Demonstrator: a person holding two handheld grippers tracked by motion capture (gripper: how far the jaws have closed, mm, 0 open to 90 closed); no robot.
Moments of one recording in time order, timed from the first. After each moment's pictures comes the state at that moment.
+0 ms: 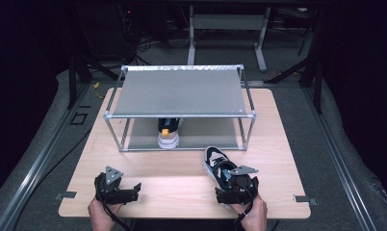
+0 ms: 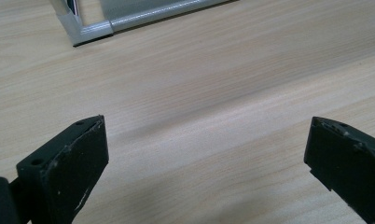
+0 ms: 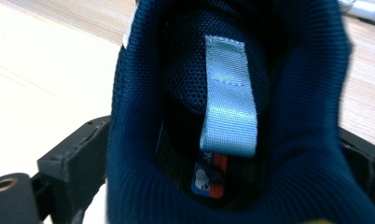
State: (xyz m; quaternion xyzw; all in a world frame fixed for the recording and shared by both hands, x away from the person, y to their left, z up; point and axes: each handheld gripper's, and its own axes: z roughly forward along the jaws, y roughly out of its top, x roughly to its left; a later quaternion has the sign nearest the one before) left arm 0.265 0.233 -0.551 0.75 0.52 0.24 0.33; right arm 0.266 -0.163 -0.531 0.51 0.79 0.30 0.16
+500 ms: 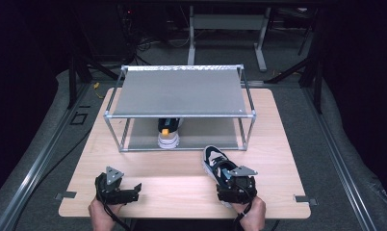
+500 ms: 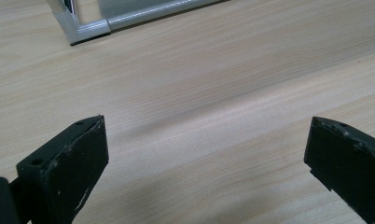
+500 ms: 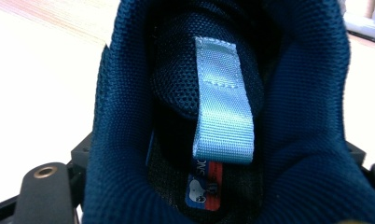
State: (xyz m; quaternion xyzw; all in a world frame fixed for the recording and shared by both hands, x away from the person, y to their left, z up) left arm 0.265 0.234 -0.552 0.76 0.51 0.24 0.33; right arm 0.267 -0.166 -0.539 0.50 0.78 0.31 0.19
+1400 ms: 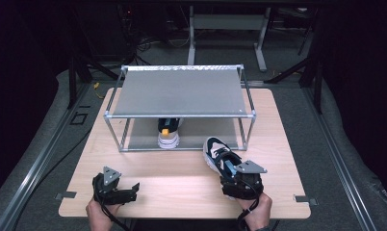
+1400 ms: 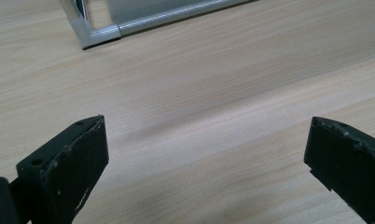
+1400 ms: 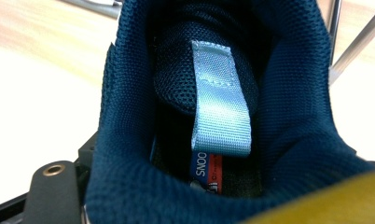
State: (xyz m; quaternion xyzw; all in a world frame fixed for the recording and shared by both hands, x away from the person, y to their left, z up) left arm 0.262 0.238 -0.547 0.75 0.51 0.25 0.33; right arm 0.267 -0.175 -0.505 0.48 0.77 0.35 0.23
